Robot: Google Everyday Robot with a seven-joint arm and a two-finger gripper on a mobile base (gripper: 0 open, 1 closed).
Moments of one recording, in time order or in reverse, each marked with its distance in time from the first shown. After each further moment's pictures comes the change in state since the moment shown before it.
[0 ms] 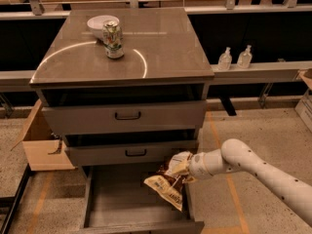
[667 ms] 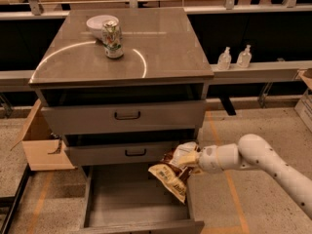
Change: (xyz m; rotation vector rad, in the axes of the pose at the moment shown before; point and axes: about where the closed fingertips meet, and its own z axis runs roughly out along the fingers) arm -0.004 -0.045 -0.056 0.153 0.032 -0.050
